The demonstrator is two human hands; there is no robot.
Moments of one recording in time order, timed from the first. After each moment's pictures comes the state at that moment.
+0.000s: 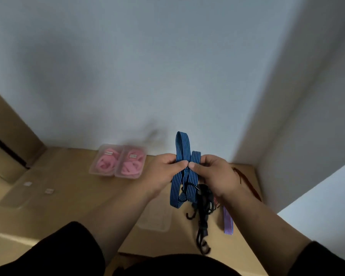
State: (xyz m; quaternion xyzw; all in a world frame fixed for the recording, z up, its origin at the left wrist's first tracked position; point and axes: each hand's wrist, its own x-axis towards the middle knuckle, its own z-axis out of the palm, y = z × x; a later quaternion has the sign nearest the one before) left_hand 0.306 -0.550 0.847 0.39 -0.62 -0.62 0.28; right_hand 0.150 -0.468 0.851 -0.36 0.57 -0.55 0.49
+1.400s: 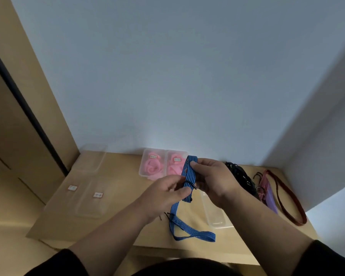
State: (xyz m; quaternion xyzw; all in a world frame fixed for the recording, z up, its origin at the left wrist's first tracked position) left_hand 0.566 -0.594 0.834 0.25 -0.64 -0.69 0.22; right_hand 0.400 -0.535 0.885 -0.26 0.57 -0.58 0.52
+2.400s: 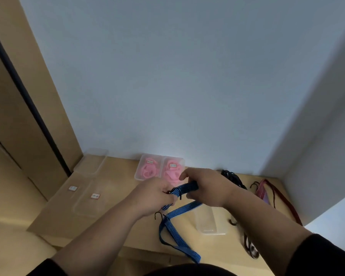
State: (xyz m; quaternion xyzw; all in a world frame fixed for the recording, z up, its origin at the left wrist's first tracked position) left_hand 0.549 -0.573 0.872 0.39 -0.80 -0.45 0.10; right_hand 0.348 -0.508 0.906 -0.71 0.67 -0.10 0.19
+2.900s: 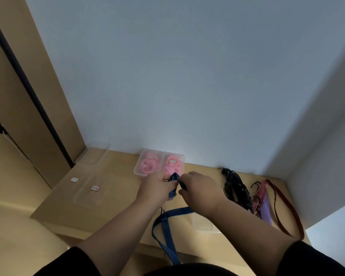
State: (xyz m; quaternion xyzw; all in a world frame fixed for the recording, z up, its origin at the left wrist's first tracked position) left_hand 0.500 -0.562 0.846 0.52 -0.59 -0.55 0.29; right_hand 0.356 -0.503 0.871 -0.72 0.69 -0.09 0.06
